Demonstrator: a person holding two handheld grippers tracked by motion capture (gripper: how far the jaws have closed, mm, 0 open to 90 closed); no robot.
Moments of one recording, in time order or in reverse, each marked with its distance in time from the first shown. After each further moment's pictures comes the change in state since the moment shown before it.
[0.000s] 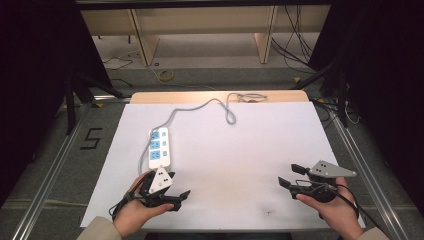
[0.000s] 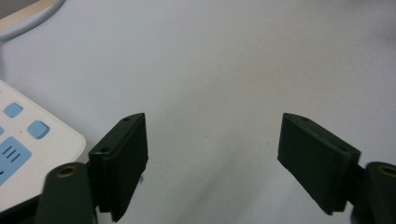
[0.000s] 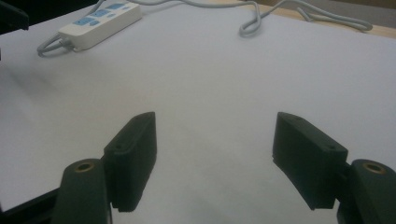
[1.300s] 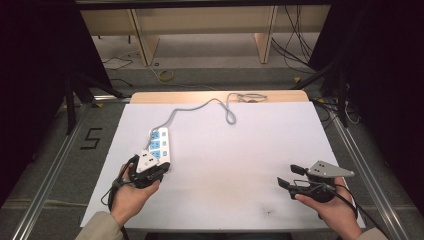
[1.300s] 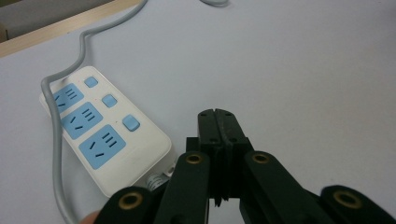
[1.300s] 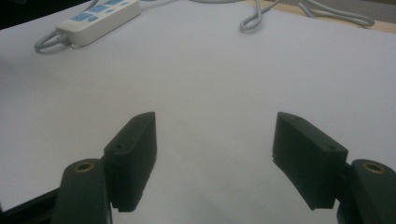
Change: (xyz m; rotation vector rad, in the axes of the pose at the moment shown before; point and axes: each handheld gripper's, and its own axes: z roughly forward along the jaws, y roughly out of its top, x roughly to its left) left arm 0.037 0.018 -0.011 -0.004 0.140 -0.129; right arm 0.002 0.000 0.002 0.016 -0.003 0.003
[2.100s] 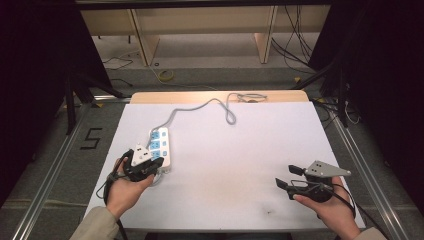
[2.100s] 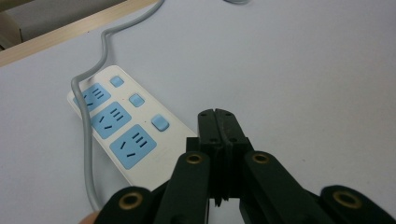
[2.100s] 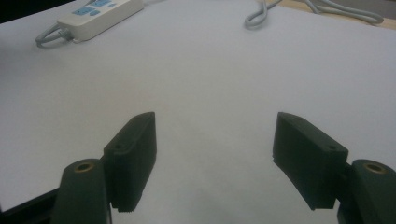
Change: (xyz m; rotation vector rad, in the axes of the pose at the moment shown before) left arm 0.022 0.003 0.002 0.015 0.031 0.006; right arm 0.002 0.000 0.004 0.015 0.009 -0.011
